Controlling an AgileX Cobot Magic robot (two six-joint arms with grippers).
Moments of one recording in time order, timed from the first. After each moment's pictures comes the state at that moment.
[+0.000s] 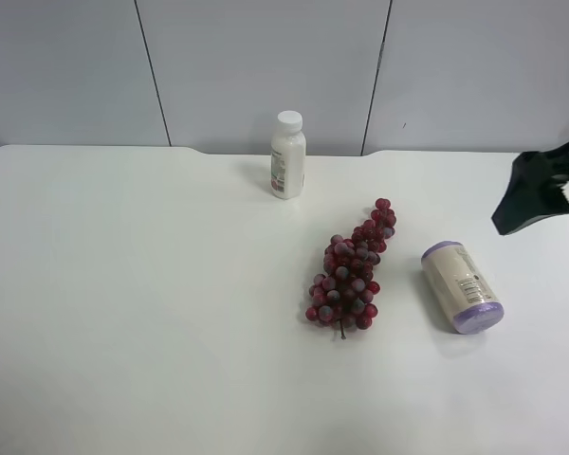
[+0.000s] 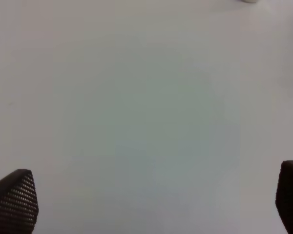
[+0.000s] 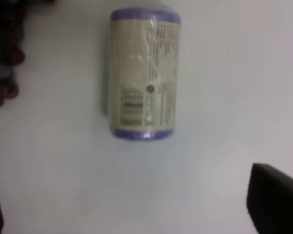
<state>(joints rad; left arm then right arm) -0.13 -0.01 -0.51 -0.09 1.06 0.11 0.07 1.11 -0.95 0.13 1.11 -0.20</state>
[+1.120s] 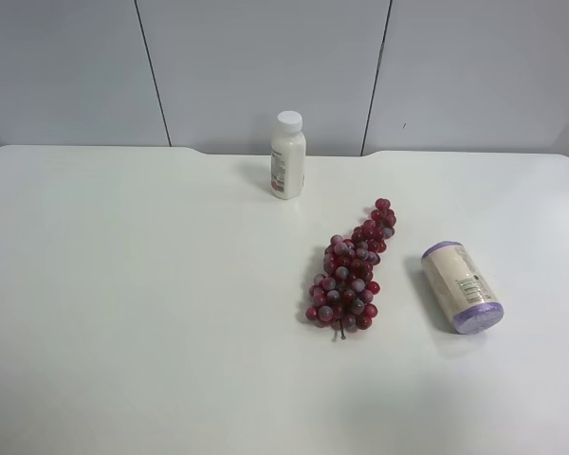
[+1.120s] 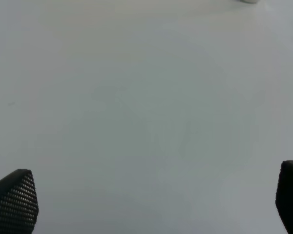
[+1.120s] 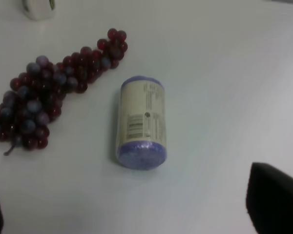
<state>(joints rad) -0.13 -0.01 -0.51 -0.09 1.06 0.11 0.07 0.00 -0.51 0.13 1.08 -0.18</state>
